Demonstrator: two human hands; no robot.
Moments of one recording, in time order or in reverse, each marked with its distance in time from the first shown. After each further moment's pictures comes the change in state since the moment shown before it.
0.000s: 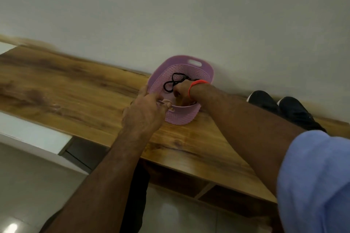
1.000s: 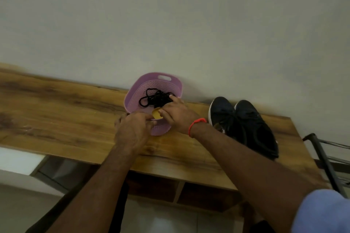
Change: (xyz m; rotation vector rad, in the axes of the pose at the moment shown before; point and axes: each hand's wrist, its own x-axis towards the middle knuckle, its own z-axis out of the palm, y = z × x) left_hand -0.021 0.034 0.026 0.056 0.035 0.133; right_hand -0.111 0.037 0.053 0.300 0.477 -0.148
